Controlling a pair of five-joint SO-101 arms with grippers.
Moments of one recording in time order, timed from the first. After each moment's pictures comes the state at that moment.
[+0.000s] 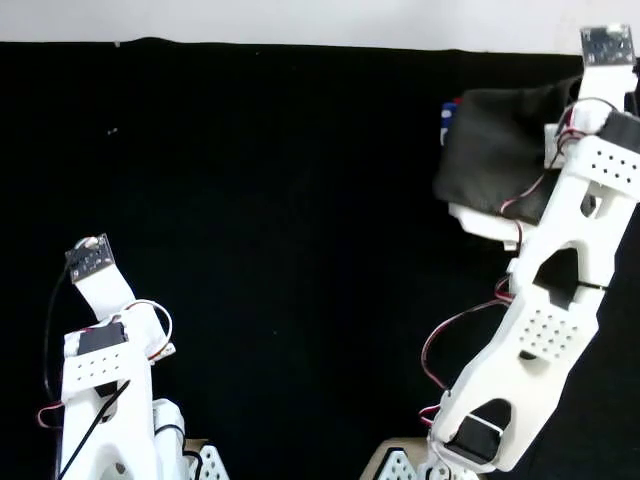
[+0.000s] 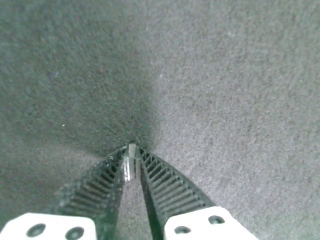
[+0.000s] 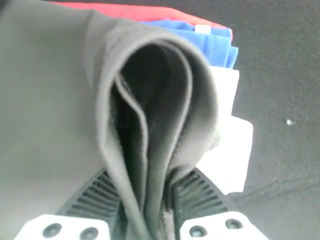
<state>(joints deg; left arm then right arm) -24.6 -49.2 81.2 43.4 -15.1 20.9 40.5 -56.0 74.8 25.6</state>
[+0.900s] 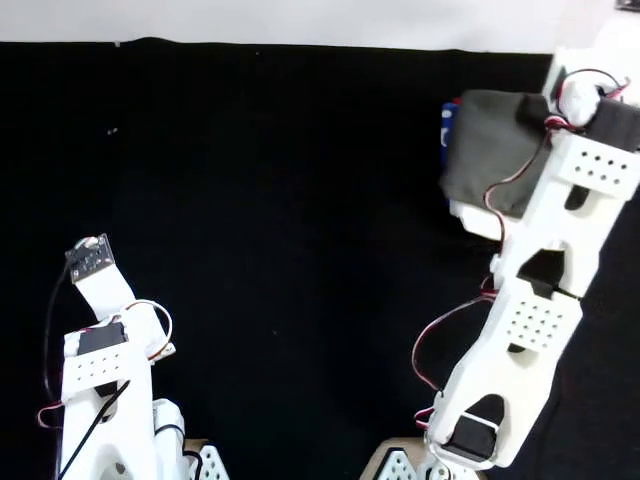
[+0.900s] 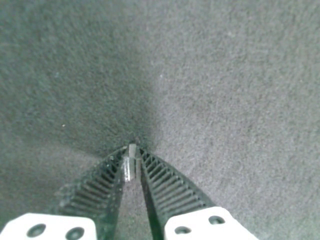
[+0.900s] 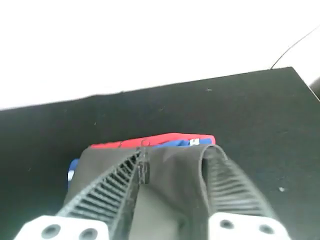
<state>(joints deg) -24.6 -49.2 81.2 43.4 -15.1 14.9 41.9 -81.3 76.5 10.1</state>
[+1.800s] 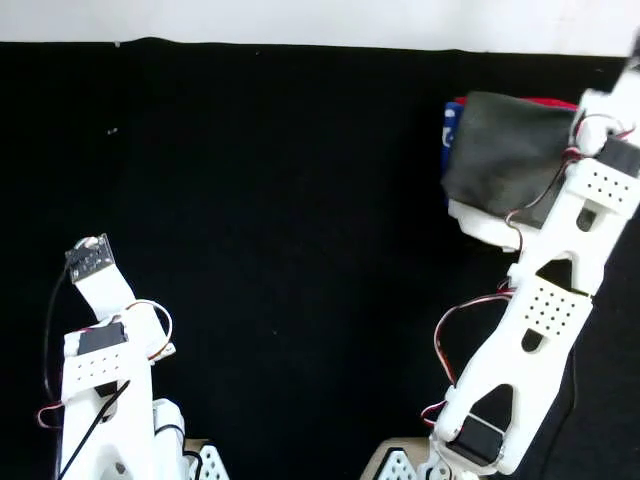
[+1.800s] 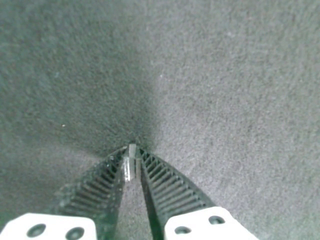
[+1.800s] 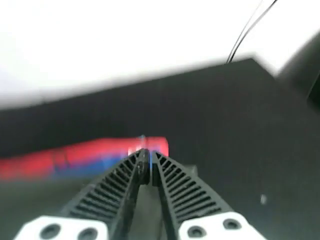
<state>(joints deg) -24.6 -49.2 81.2 43.4 -15.1 24.2 64.1 -90.4 54.0 5.3</state>
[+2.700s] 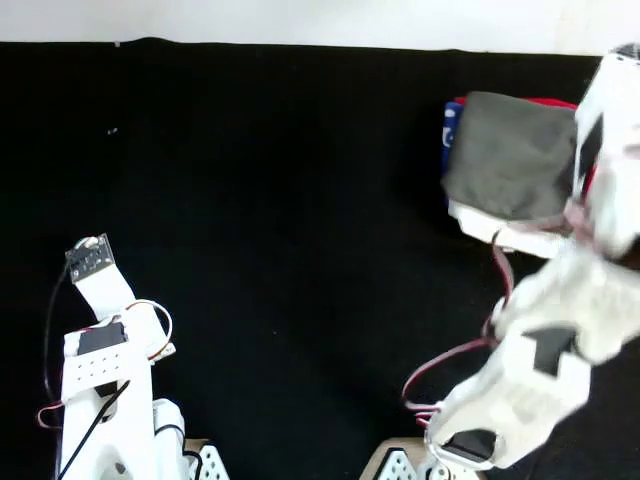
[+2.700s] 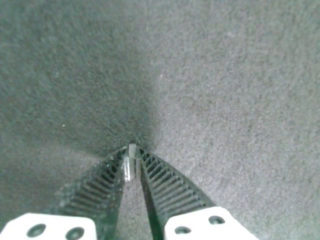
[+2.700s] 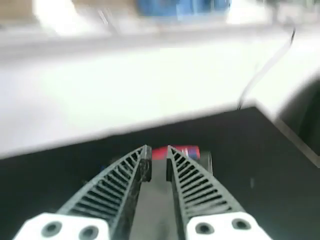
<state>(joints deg) -24.6 -49.2 81.2 43.4 -15.1 14.9 11.2 -93.9 100.6 3.1</state>
